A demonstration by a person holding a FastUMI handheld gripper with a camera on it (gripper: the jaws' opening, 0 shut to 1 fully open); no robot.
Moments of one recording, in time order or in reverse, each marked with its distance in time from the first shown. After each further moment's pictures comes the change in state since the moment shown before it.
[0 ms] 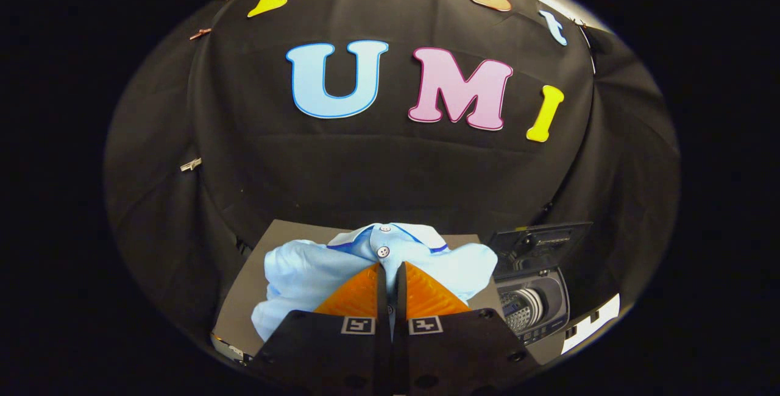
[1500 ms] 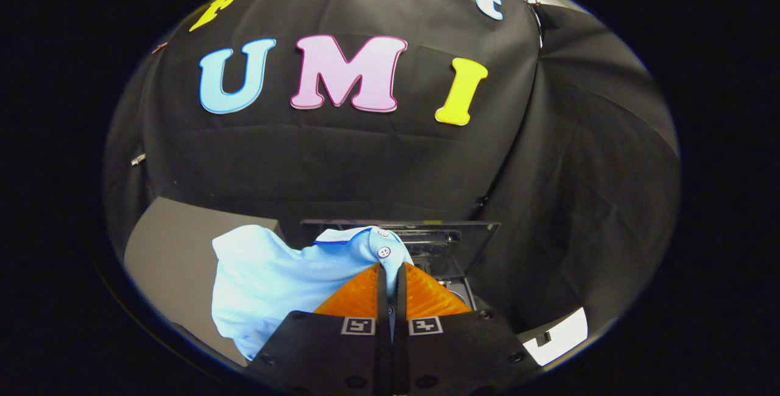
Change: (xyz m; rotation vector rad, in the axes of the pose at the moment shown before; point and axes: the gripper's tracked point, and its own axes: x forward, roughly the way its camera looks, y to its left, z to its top) arm 0.043 -0.333 -0.045 -0.016 0.046 -0.180
